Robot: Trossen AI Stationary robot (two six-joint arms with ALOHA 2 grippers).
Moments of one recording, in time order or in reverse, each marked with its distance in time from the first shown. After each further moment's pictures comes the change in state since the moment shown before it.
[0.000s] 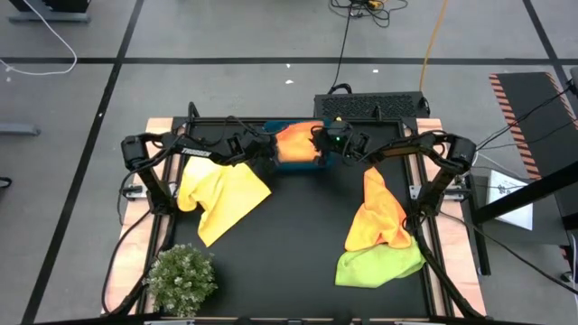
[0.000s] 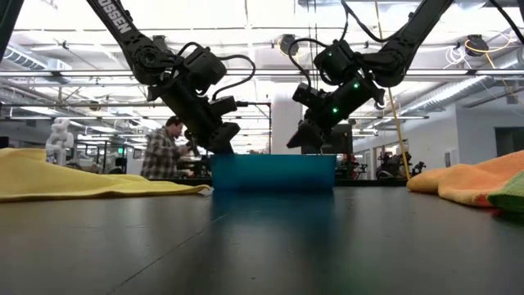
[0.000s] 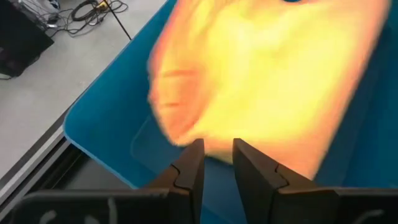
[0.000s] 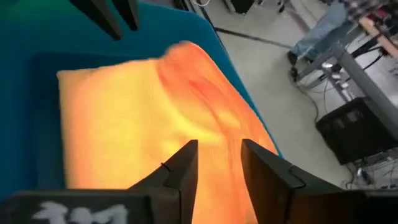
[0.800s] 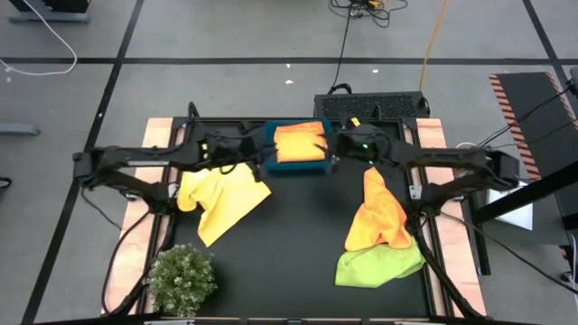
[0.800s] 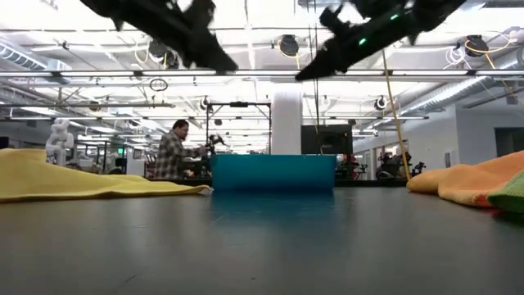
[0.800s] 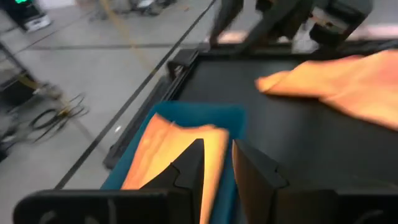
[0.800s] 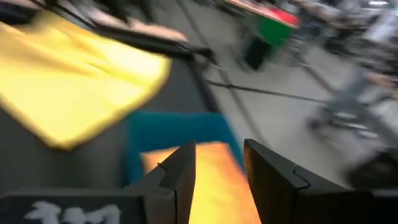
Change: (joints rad) left arm -0.191 -0.467 0.003 -0.142 0.104 0.098; right arm 0.173 -0.429 -0.022 -0.239 -0.049 0.110
